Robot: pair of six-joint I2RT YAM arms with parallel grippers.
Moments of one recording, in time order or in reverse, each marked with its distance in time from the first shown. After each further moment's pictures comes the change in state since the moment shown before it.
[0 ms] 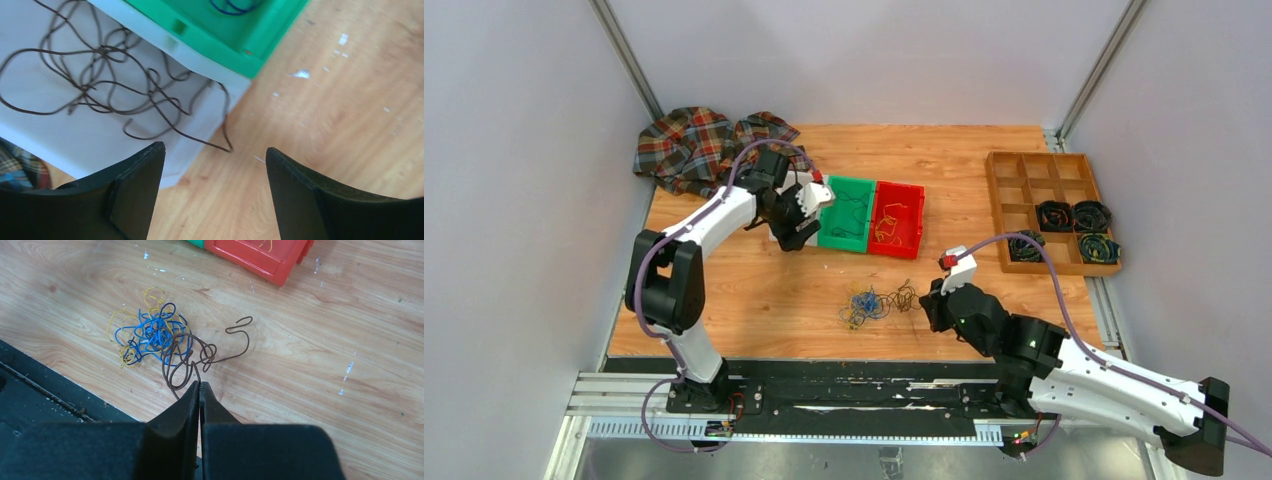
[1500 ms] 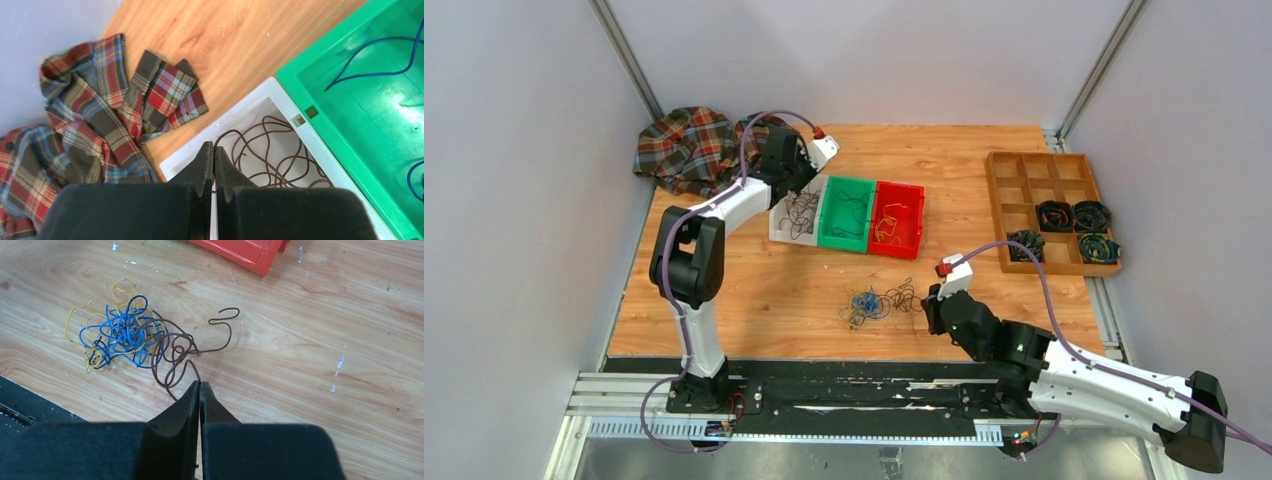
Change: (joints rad) left arm -0.001 0.208 0.118 0.647 -0.262 -0.161; right arm 0.016 0.024 -0.109 0.111 0.068 -0.009
